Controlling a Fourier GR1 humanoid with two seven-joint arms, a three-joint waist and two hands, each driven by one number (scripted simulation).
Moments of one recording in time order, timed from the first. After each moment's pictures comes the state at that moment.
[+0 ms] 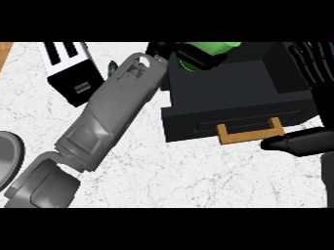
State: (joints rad) left arm -1.35 0.00 -0.21 -0.32 0.25 0.30 -0.22; right arm -0.35 -0.21 -0.14 -1.79 -0.13 0.22 0.08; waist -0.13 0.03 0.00
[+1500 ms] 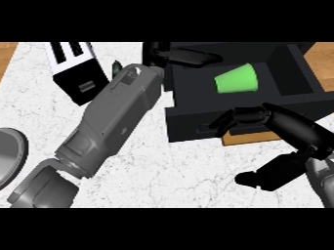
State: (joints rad) left arm -1.26 0.00 -0.24 -0.38 0.61 0.29 -0.50; right arm -0.35 -0.38 0.18 -1.77 -0.05 0.62 0.17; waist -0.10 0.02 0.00
